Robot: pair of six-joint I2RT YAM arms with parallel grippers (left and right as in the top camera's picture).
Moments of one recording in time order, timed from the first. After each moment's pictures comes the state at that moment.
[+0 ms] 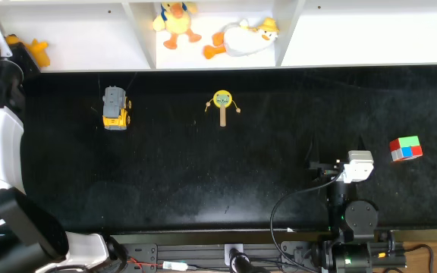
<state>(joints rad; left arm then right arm) 0.43 1.63 1.23 -0.17 0.07 -0.01 0.03 0.01 0.02 -0.01 0.06 0.01</state>
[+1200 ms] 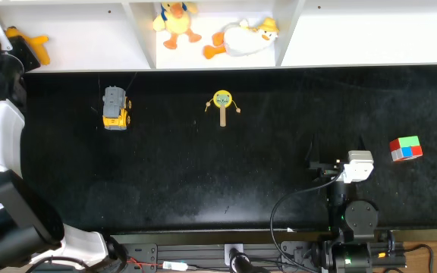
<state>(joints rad) 0.43 1.71 1.26 -0.06 0.10 -0.03 0.03 0.01 0.02 -0.01 0.06 0.01</state>
